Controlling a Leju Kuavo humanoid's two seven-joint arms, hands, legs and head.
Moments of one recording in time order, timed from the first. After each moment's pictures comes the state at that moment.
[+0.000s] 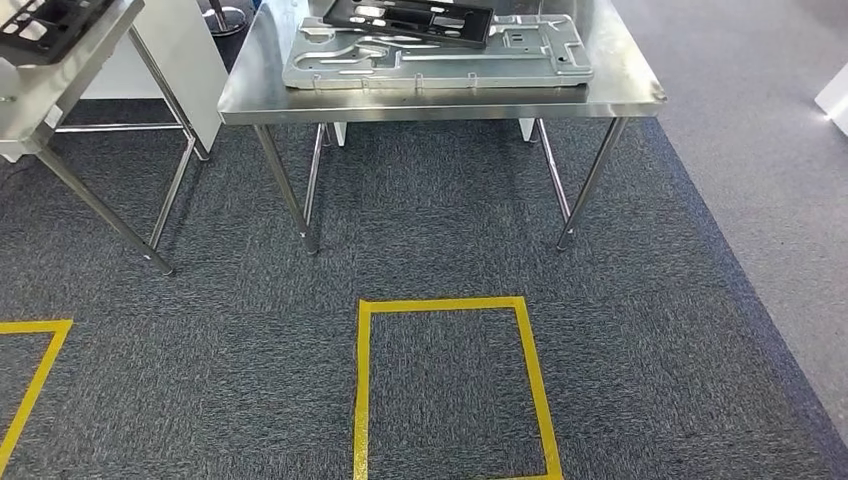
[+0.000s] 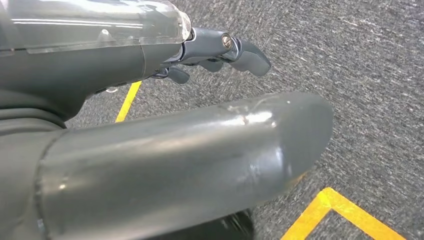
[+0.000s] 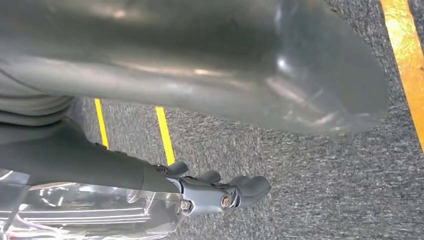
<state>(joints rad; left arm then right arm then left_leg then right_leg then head) -0.09 -0.30 1.44 -0.25 -0.92 0.33 -0.42 -0.04 0.14 -0.22 -0.19 0.06 -0.42 -0.09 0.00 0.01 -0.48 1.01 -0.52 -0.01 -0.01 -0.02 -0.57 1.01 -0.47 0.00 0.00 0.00</state>
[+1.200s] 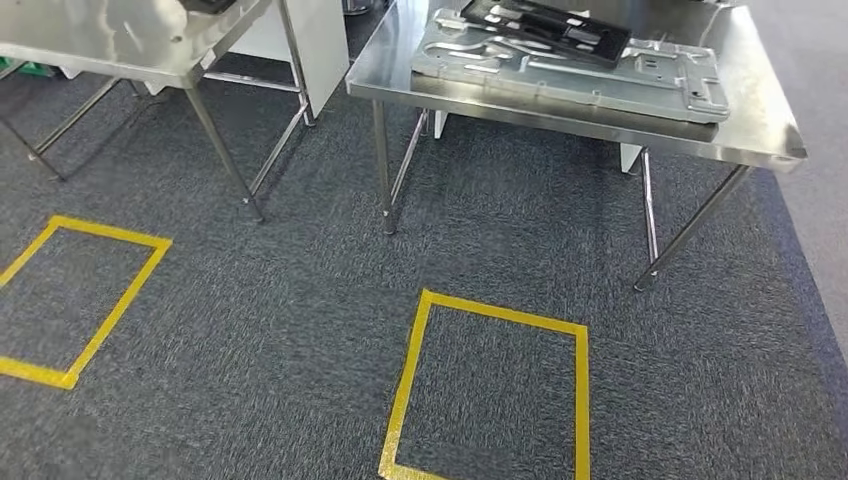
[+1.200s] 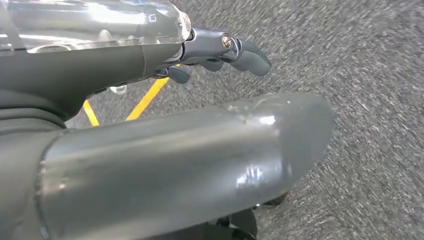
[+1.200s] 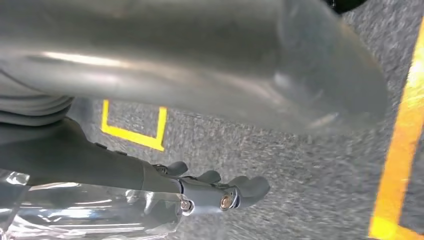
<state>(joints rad) -0.09 -0.30 1.43 -0.25 -0.92 0.37 -0.39 -0.03 0.14 -0.16 -0.19 0.14 -0.37 -0.05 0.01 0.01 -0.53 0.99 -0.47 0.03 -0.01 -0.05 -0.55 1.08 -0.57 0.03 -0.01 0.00</state>
